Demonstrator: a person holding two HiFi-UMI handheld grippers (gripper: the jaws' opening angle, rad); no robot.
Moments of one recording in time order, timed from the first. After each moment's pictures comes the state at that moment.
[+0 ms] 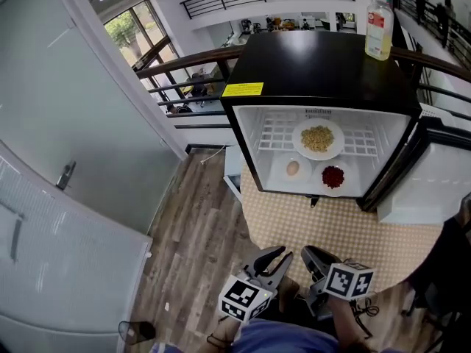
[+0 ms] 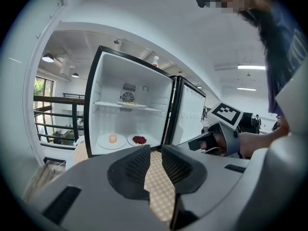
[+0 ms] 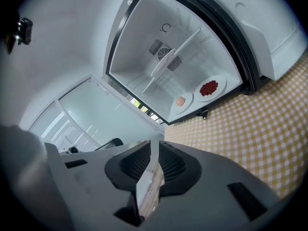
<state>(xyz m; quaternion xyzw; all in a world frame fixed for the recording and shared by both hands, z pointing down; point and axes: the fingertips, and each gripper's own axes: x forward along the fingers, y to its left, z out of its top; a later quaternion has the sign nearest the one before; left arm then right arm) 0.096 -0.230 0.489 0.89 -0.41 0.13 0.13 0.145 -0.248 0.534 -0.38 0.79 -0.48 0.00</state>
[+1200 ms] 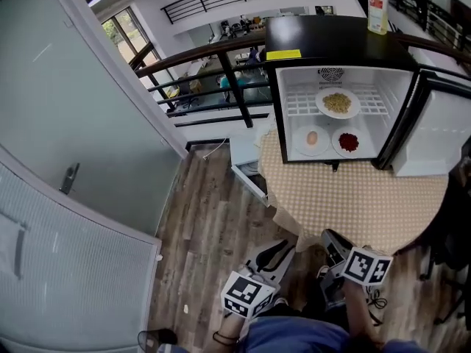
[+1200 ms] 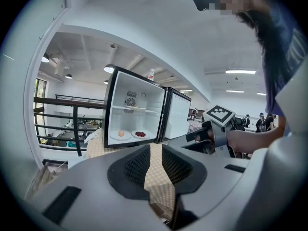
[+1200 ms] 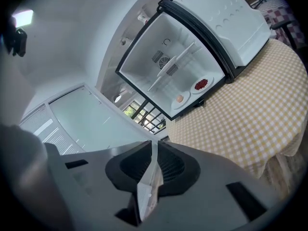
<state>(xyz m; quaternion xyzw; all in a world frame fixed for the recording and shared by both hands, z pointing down) -0.029 -0.124 0.481 0.92 -0.37 0.12 0.11 0.071 -0.159 0.525 -0.47 0.74 -0.47 0.07</state>
